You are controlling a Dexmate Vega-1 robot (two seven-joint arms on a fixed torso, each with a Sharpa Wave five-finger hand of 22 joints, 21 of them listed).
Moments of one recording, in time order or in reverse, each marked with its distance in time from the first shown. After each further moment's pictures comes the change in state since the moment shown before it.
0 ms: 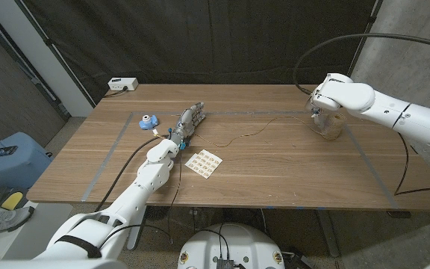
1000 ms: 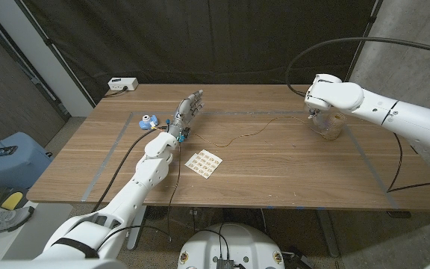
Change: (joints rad) left arm 0.022 0.013 -0.019 -0.107 -0.006 -0.027 0.002; left_hand 0.000 0.000 0.000 0.000 0.000 0.000 0.000 0.000 0.000 0.004 -0.004 0.000 0.000 0.000 0.000 0.000 0.000 0.000 0.000 0.000 0.000; right arm 0.049 0.046 -0.068 0.034 -0.059 0.047 0.092; right_hand 0.000 0.000 0.006 0.000 0.000 -0.043 0.028 -0.014 0.002 -0.032 0.025 -0.015 0.006 -0.016 0.015 0.000 0.000 -0.013 0.002 0.000 0.000
